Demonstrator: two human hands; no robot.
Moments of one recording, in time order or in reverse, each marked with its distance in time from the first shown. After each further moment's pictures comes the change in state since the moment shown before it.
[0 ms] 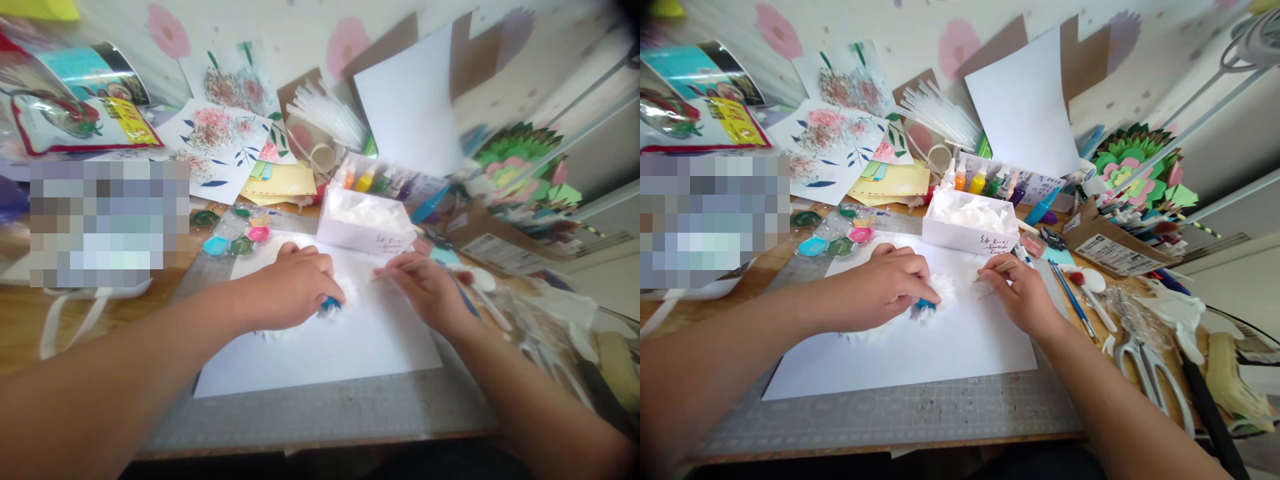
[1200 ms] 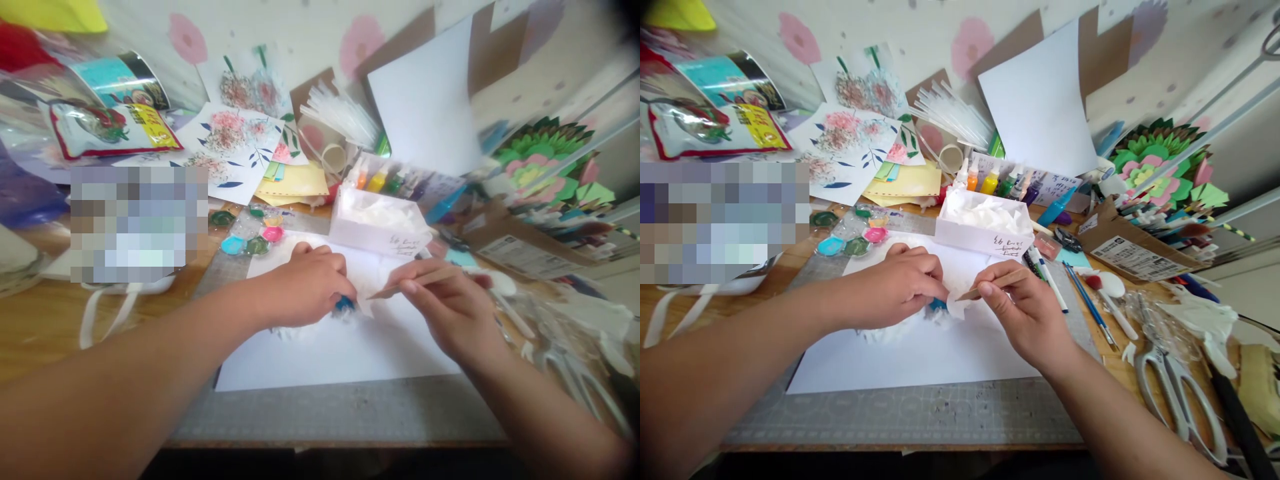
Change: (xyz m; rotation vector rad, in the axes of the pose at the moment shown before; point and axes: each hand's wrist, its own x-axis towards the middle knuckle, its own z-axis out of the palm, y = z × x) left_hand 0.001 -0.001 0.000 0.032 -0.012 -0.019; right_hand -0.016 -0.037 0.007 0.271 0.083 -0.173
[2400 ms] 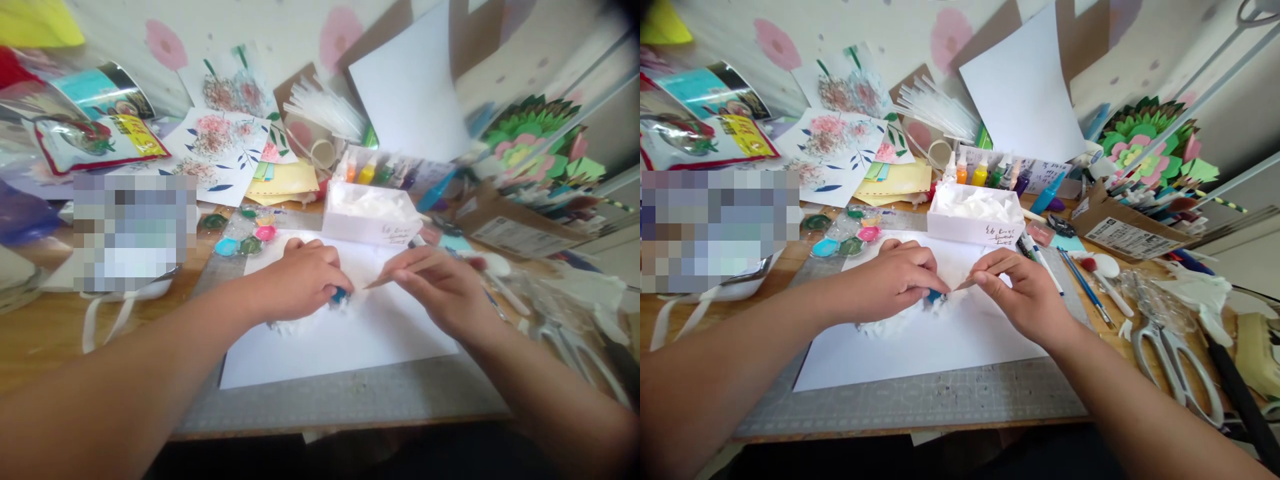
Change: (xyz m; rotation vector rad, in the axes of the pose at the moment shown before) left_hand 0.000 -0.001 -0.001 -0.041 -0.013 -0.011; right_hand 0.000 -0.001 -0.001 -0.007 -0.038 0.006
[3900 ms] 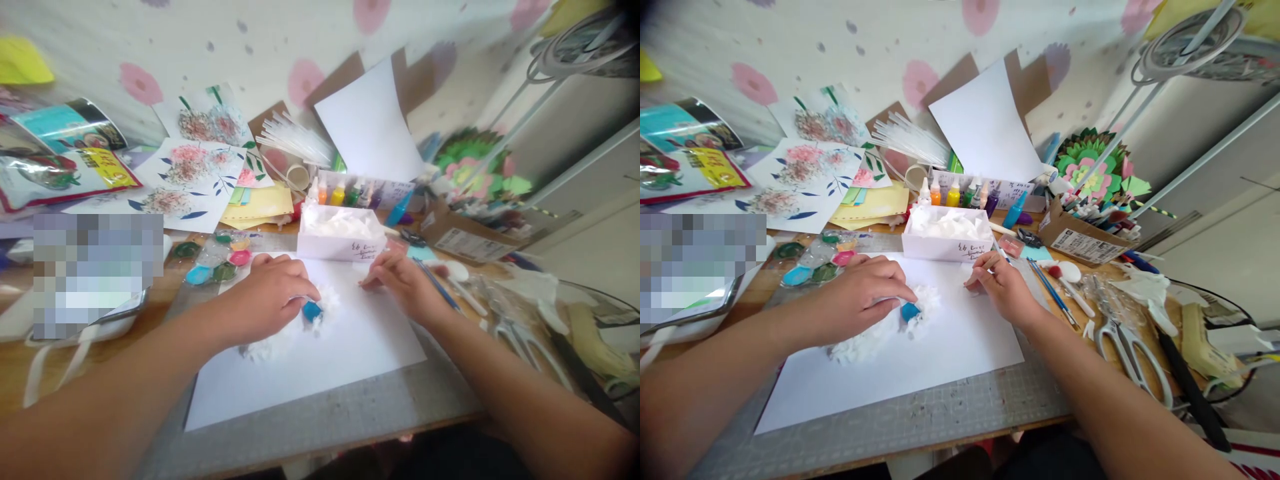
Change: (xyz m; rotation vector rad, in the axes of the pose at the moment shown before) left_hand -0.004 -0.005 -0.008 0.033 0.086 0.009; right_hand 0.007 0.053 -0.017 0.266 0.030 0.372
